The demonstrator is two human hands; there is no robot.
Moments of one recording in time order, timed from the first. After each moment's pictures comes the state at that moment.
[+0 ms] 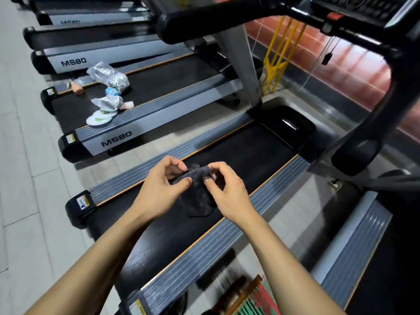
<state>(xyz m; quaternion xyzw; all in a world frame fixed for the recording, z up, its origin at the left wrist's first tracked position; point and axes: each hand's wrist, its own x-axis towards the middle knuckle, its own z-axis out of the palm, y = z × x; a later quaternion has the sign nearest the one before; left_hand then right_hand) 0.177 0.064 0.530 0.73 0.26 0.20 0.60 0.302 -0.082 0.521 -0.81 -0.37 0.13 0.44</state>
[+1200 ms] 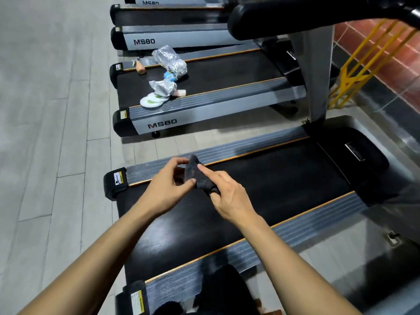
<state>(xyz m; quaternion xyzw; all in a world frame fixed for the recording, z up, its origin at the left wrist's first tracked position) 0.198 0.153 0.488 0.73 0.41 0.16 0.53 0.367 0.046 0.454 -0.76 -0.59 0.17 0.22</state>
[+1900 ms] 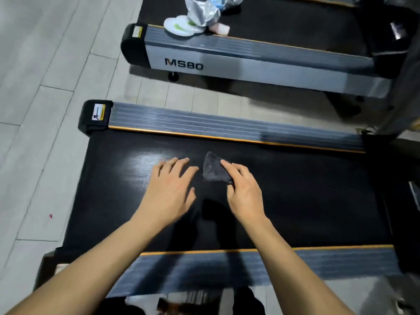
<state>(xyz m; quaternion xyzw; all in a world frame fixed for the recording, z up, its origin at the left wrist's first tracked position) 0.321 0.166 0.212 0.87 0.48 0.02 0.16 0.533 0.122 0.182 -0.76 -0.61 0.17 0.12</state>
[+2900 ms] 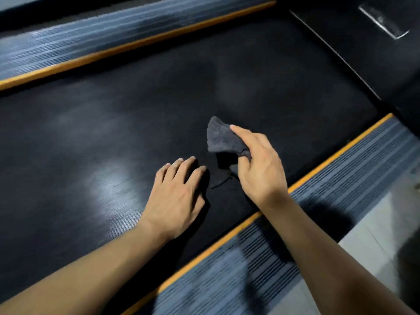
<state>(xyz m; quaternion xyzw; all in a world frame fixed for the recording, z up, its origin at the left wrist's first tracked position) 0.855 -0.004 -0.218 0.96 0.23 -0.03 0.15 1.025 -0.110 -0.173 -0.88 -0.35 0.13 0.30</state>
